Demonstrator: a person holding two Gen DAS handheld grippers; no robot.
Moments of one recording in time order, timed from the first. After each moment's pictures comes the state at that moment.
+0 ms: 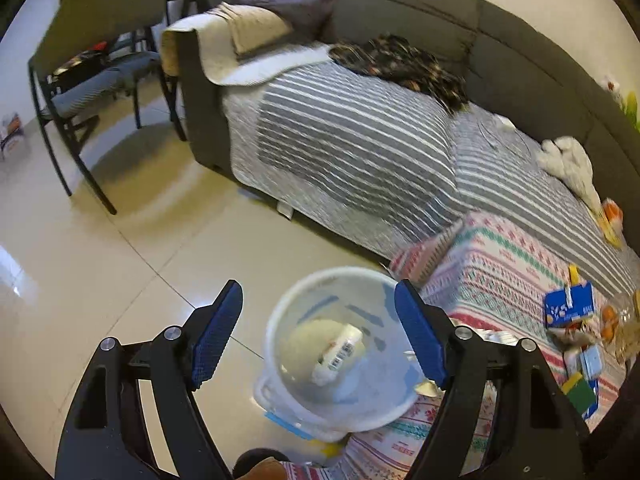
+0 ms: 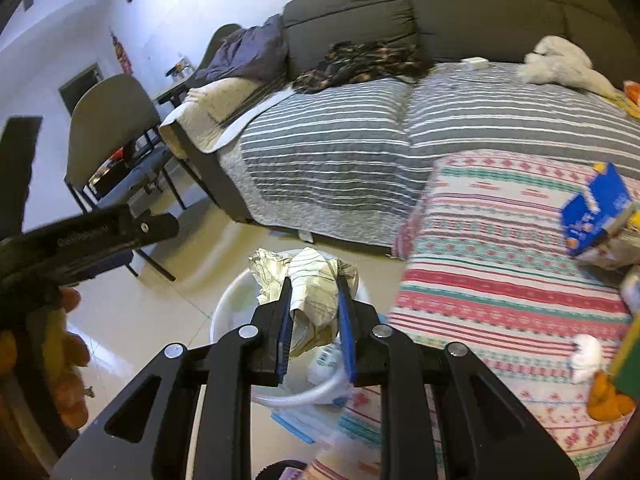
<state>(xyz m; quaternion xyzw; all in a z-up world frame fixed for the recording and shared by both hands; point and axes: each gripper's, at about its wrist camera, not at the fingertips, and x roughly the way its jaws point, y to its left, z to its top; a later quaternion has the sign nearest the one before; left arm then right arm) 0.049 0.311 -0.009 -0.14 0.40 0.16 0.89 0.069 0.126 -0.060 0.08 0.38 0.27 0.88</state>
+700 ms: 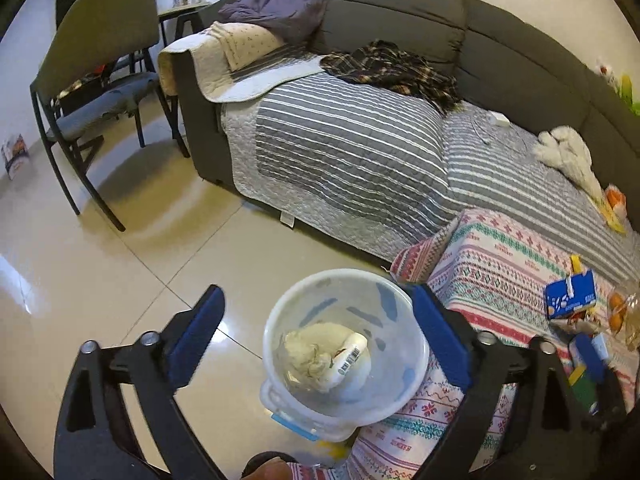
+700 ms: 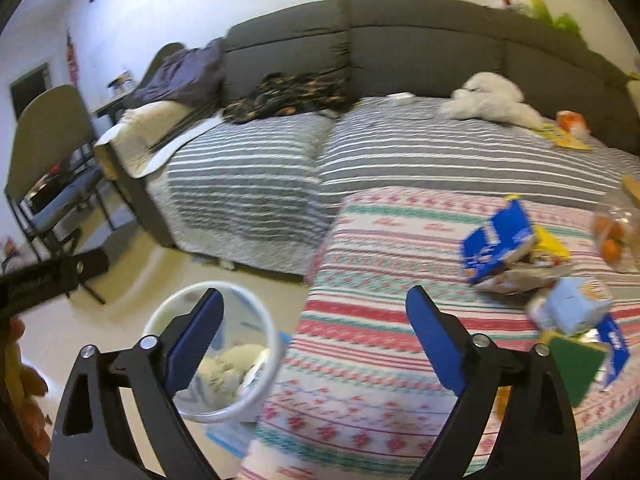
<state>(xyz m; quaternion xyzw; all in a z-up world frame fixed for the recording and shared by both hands) 0.049 0.276 -0.002 -0.10 0.40 0.16 0.90 0.066 0.075 -0.032 0.04 0.34 0.11 0.93</state>
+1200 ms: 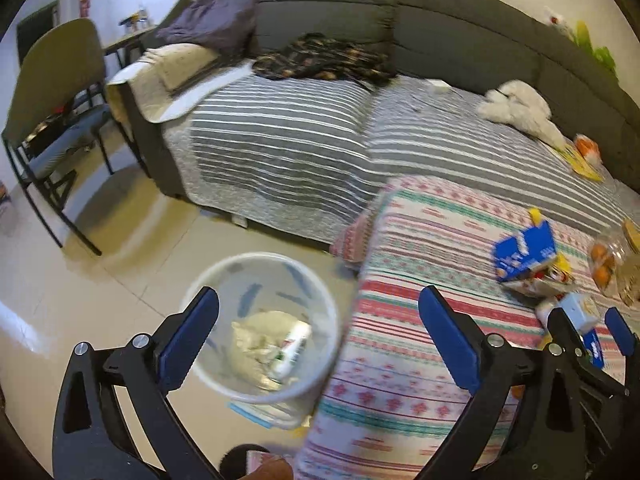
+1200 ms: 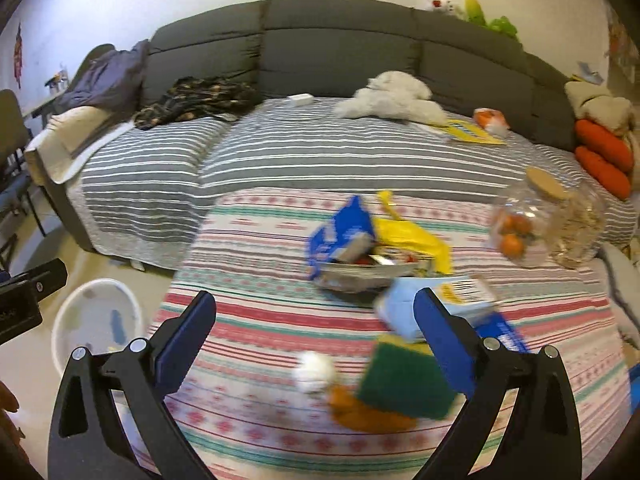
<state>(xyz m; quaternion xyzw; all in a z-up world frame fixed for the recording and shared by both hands) 0.058 0.161 -0.006 -0.04 0.41 0.10 0.90 0.063 -0.041 -0.028 0.00 0.35 -0.02 0.94</state>
